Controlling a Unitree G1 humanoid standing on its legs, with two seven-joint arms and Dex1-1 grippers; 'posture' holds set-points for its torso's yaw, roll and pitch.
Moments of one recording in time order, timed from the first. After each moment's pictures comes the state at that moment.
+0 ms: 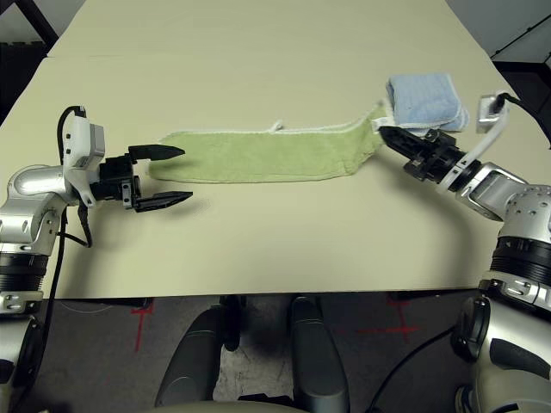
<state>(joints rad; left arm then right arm) -0.57 0.70 0.05 0.21 -0.36 0.08 -1.31 -0.65 -0.62 -0.43 0.29 0.87 1.10 0.77</state>
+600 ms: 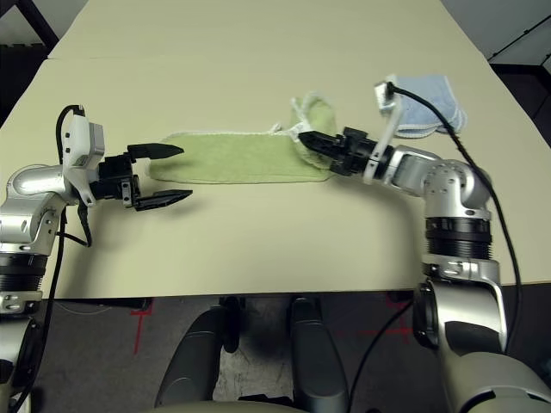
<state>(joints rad) -0.56 0.70 0.06 0.21 -0.36 0.09 -1.29 -0.78 -0.41 -0.17 0.22 0.75 1.05 0.67</state>
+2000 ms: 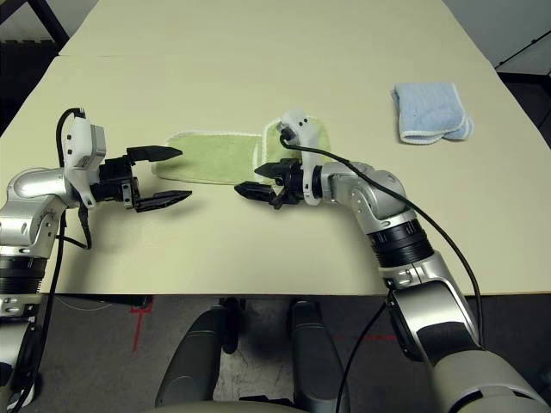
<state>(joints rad) -0.54 0.70 0.06 0.21 -0.36 0.10 -1.27 -0.78 -0.35 0.20 0.16 0.44 0.82 0.84</state>
